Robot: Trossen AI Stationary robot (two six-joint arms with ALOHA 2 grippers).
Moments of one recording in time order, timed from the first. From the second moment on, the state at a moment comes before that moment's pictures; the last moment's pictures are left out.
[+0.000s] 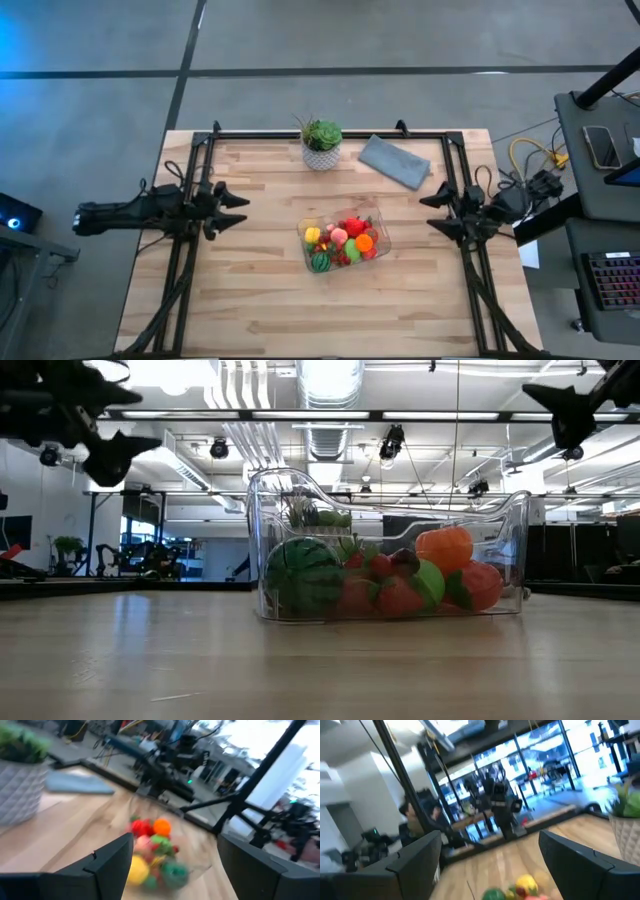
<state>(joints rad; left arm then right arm) 0.01 0.10 0.18 -0.14 -0.02 -0.49 0.51 0.00 0.17 0.06 0.50 0.29</state>
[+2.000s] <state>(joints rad) 0.01 0.23 0.08 -0.17 -0.27 -0.38 0.50 0.02 0.01 0.21 0.55 0.29</state>
